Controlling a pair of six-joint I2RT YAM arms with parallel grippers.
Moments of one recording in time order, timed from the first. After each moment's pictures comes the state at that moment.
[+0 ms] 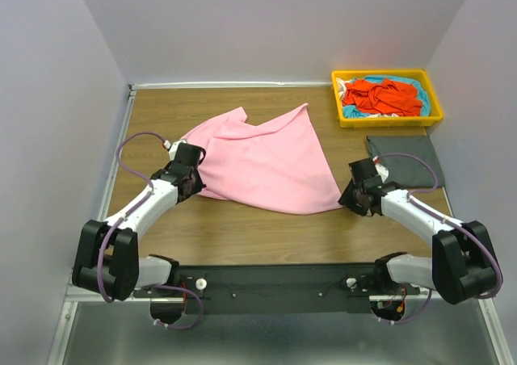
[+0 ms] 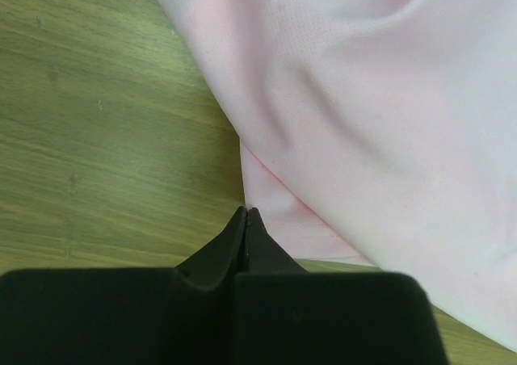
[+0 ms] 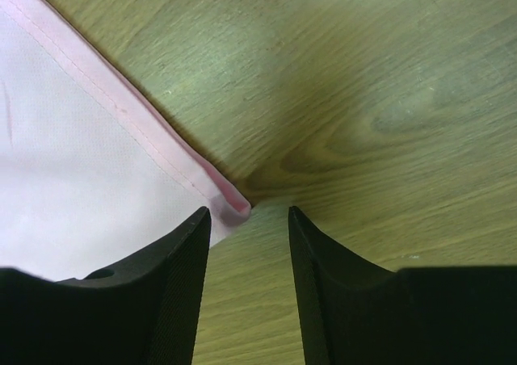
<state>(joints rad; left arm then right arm) -0.28 1.28 0.72 -0.42 -0.25 -0.59 0.31 1.24 0.56 -0.42 0.19 0.81</state>
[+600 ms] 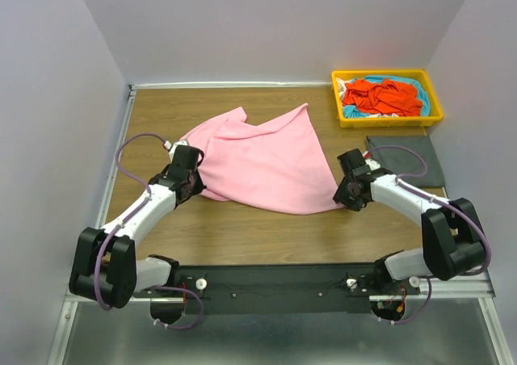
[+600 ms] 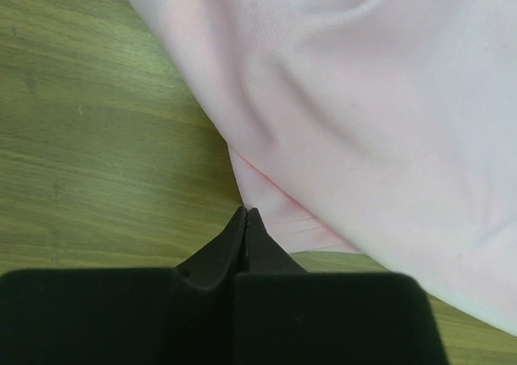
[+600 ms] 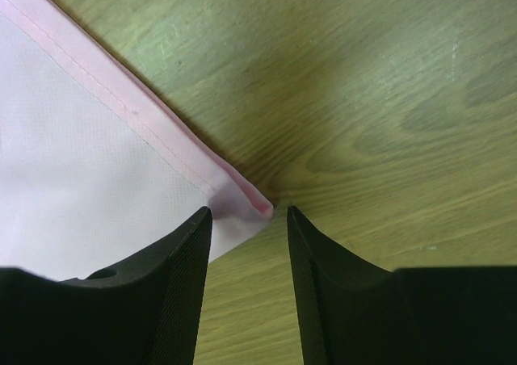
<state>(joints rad) -0.28 1.23 0.68 -0.38 -0.20 -0.56 0.36 1.40 0.71 -0.53 0.22 0.83</state>
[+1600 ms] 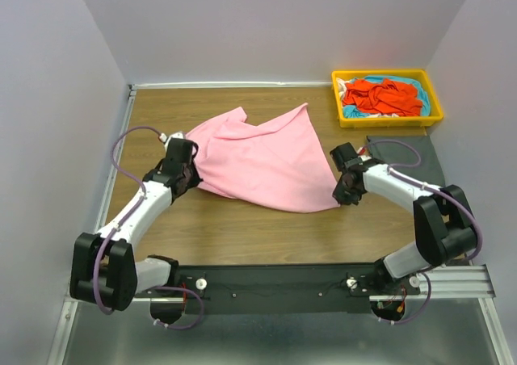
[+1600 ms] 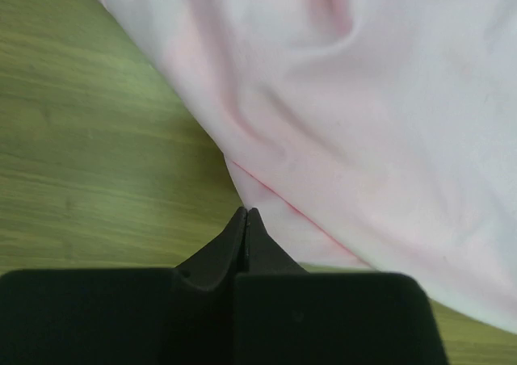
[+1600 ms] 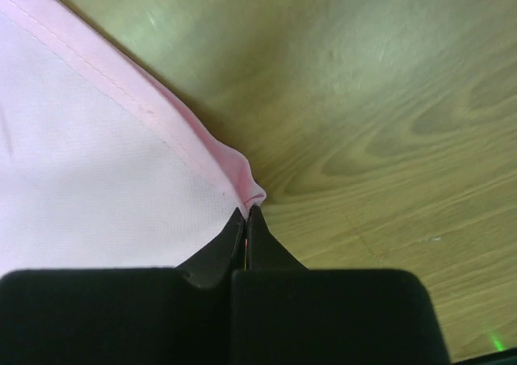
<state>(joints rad) -0.25 1.21 0.73 -0.39 -0.17 -0.52 0.39 1.50 0.82 -0.63 0.25 0.88</state>
